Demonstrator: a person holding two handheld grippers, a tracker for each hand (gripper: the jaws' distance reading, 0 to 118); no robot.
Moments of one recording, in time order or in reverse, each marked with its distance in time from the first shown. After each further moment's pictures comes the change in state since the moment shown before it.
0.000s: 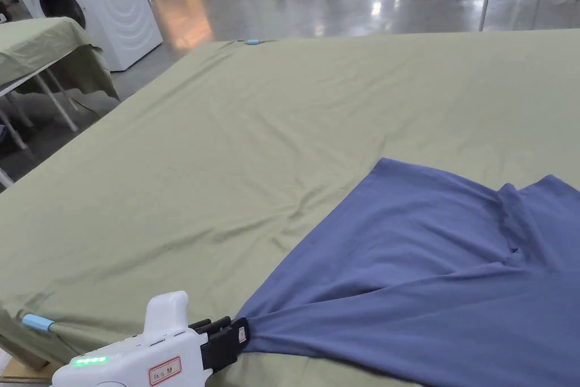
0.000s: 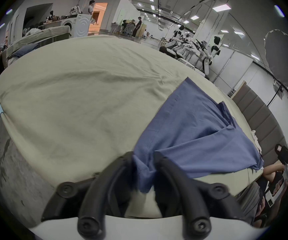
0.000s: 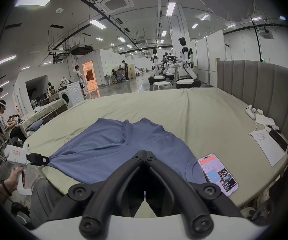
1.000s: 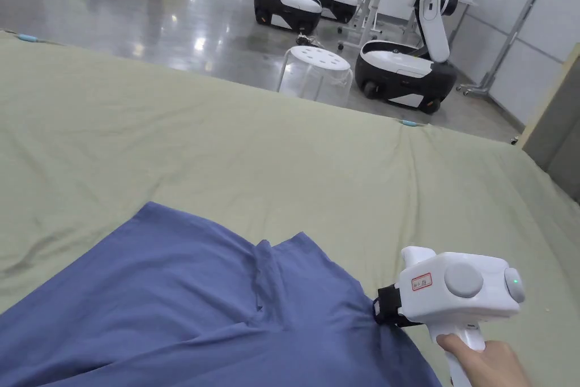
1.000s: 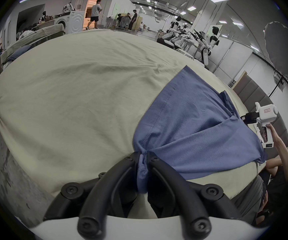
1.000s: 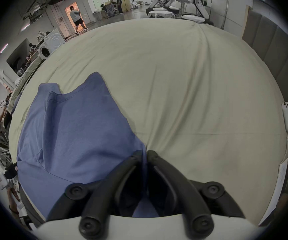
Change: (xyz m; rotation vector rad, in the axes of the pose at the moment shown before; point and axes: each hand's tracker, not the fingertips) left arm 0.004 0.000 -0.019 -0.070 0.016 -0.059; right arm 0.127 0.054 -0.312 -0.674 -0.018 0.029
